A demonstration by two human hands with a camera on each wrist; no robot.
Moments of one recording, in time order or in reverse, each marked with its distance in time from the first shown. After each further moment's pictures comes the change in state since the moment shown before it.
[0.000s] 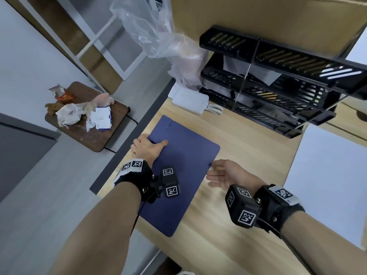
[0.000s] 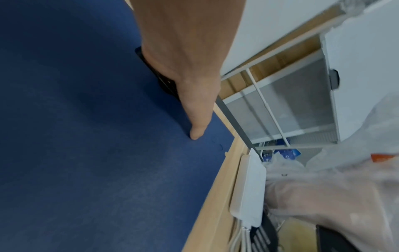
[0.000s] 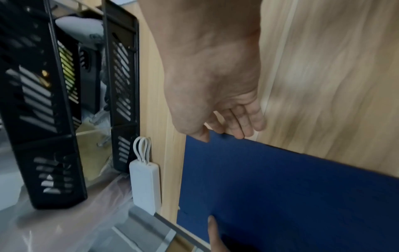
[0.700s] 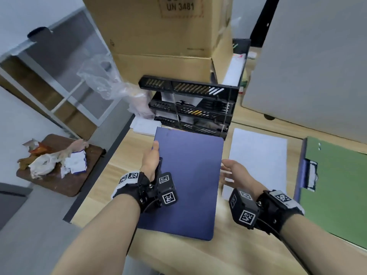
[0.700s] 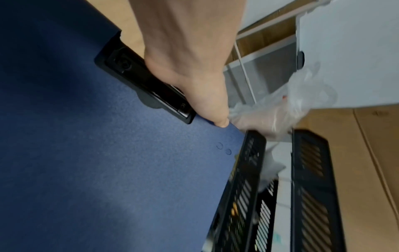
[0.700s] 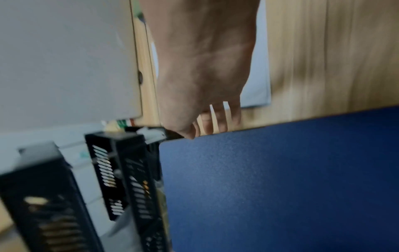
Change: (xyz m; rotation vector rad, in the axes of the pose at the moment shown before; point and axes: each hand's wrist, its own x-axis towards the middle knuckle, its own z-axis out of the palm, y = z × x) left_hand -0.147 0.097 0.017 -0.621 -0.378 0.163; right_hand -0.132 0.034 -0.135 0.084 0.175 -0.429
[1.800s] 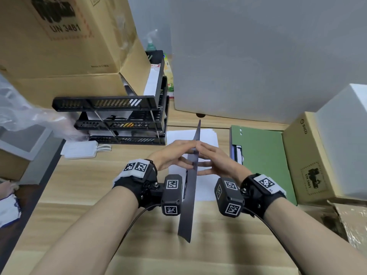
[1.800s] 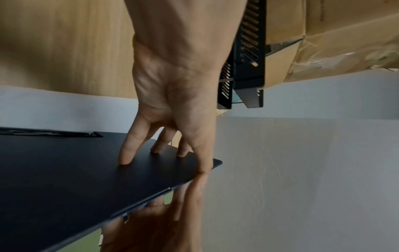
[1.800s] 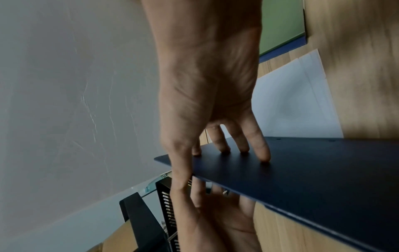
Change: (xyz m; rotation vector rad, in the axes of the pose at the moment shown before) left_hand -0.129 0.085 0.190 0.390 -1.078 0.184; right_hand -0.051 -0.025 -0.122 0.097 -0.125 -0.221
